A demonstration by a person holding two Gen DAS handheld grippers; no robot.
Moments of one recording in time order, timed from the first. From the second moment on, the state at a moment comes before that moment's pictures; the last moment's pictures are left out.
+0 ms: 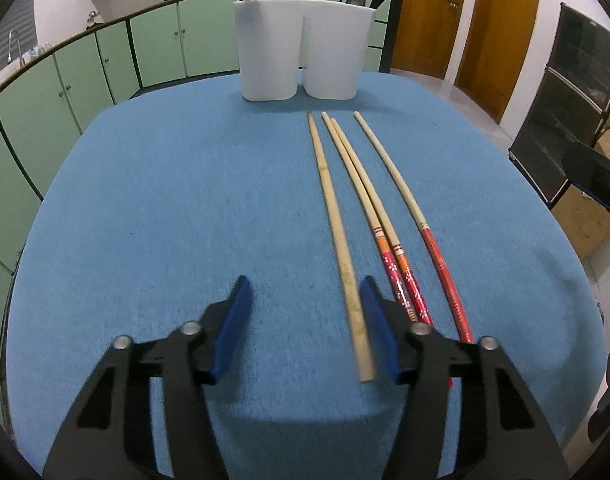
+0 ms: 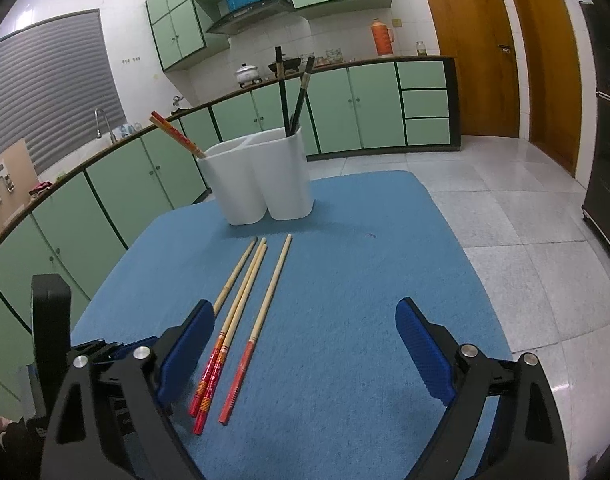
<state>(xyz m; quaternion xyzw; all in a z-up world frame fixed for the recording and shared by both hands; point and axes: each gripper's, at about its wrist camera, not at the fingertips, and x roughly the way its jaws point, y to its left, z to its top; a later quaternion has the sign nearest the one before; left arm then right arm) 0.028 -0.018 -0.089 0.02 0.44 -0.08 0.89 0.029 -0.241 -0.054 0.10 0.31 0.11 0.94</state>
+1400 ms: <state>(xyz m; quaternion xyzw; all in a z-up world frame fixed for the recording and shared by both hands) 0.028 0.013 -0.083 -0.02 0.44 -0.02 0.90 0.054 -0.184 -0.109 0.08 0.43 0.13 0.89</state>
